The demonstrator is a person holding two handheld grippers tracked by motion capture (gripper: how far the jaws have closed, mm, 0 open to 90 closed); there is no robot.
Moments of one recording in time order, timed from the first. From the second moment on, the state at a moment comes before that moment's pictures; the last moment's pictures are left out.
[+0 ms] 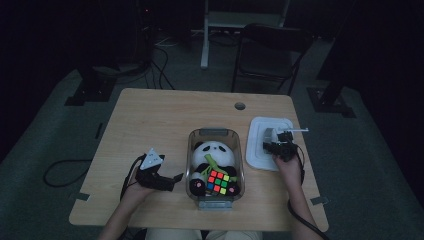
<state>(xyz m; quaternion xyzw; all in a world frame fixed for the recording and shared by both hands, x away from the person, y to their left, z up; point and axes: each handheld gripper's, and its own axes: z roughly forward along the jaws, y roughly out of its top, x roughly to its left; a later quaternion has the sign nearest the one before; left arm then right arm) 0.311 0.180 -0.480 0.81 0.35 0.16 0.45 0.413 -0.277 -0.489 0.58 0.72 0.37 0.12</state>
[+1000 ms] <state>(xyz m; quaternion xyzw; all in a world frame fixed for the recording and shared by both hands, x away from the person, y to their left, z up) 0.319 0.164 -0.481 0.80 0.35 0.18 0.45 0.410 -0.268 -0.506 0.63 0.67 0.31 0.25</state>
